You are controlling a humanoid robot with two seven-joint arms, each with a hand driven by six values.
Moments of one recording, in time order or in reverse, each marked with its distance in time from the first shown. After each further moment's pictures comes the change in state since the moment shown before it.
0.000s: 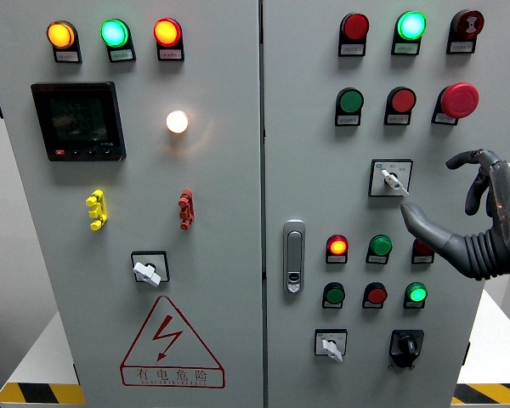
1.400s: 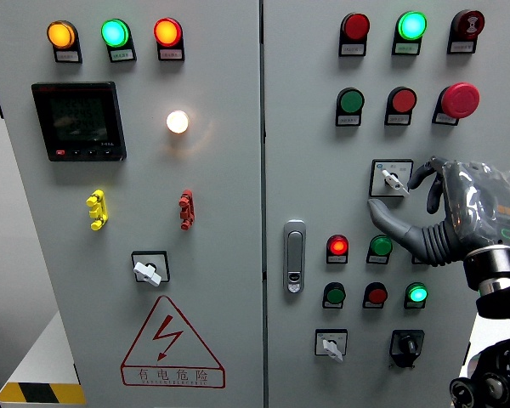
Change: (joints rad) left arm 0.000 0.000 0.000 0.000 0.001 0.000 0.000; right arm 0.099 -0.001 -0.069 -0.202 0.019 -0.065 -0.066
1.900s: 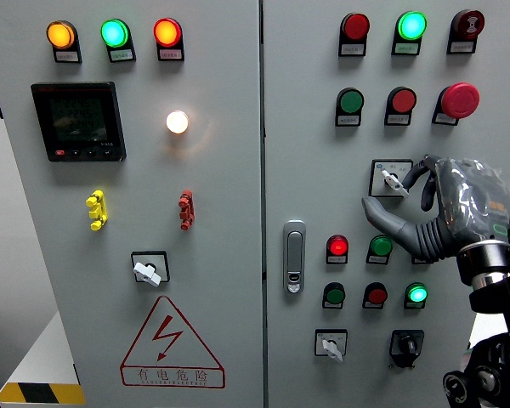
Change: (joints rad) left arm 0.000 0.000 0.000 0.000 -0.001 0.000 0.000; right arm 0.022 0.001 -0.007 -0.028 0.000 -0.001 -0.006
